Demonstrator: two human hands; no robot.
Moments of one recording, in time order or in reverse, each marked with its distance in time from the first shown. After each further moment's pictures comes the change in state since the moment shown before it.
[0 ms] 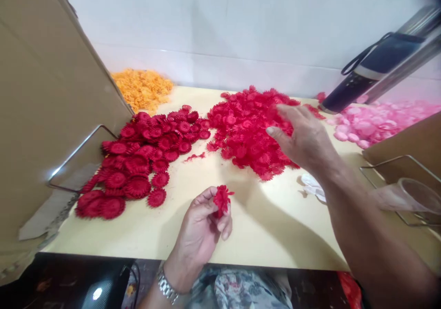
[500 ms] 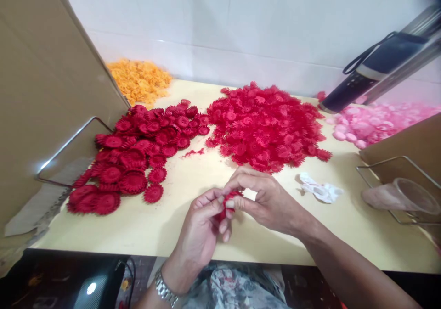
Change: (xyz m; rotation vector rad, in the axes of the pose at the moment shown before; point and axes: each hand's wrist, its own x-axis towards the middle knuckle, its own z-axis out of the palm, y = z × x) left_hand -0.002 -0.007 -0.001 0.109 -0.015 -0.018; right_hand -0.060 -0.061 0.022 0.639 -0.584 -0.022
